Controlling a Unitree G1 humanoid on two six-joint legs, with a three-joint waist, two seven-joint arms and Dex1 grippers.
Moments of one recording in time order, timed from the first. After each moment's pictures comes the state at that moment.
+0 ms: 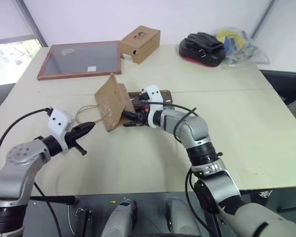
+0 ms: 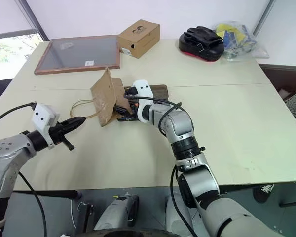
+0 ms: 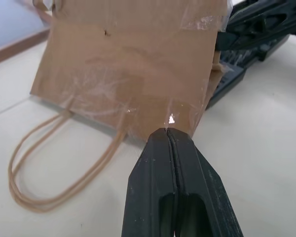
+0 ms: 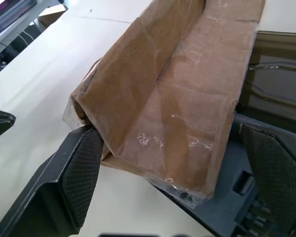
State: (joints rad) left arm -0.05 0.71 0.25 -0.31 -0.44 0.46 -0.69; right arm -0.81 -0.02 0.12 0.23 0.36 0.89 0.37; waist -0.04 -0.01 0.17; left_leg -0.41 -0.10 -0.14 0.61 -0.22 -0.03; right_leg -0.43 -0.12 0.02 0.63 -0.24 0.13
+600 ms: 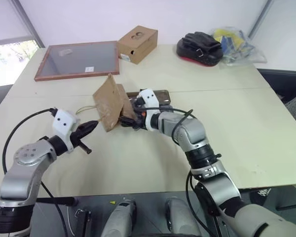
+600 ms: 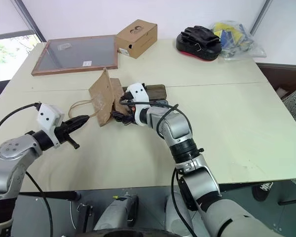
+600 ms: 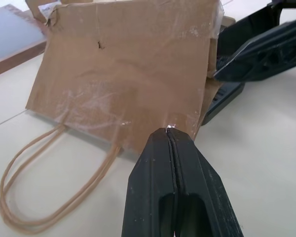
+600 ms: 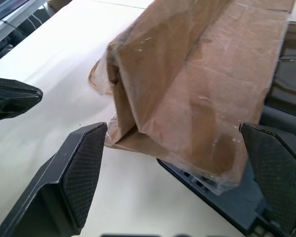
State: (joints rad) left arm -0.07 0.67 0.22 -0.31 -0.39 0.43 -0.67; right arm -0.78 0.01 0.17 0.20 0.31 0.86 0.41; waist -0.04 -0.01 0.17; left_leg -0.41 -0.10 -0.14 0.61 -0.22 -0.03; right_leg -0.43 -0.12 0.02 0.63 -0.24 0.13
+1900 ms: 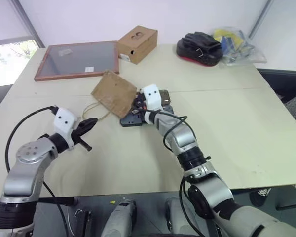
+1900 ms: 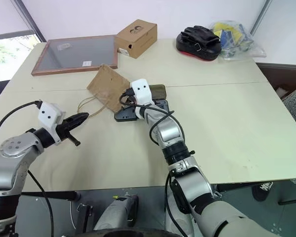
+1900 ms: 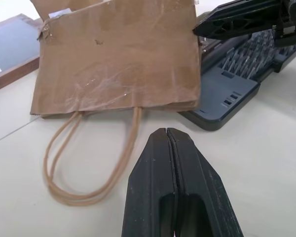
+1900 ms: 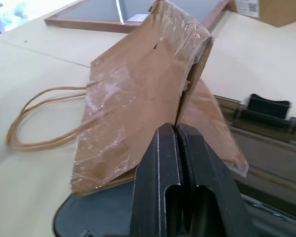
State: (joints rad) left arm -0.11 0.64 0.21 -0.27 -0.34 0.39 -0.66; right arm -0.78 0.07 0.13 0.41 0.10 0.43 0.22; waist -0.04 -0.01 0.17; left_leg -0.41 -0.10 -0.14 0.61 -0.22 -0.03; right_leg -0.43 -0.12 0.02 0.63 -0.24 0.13
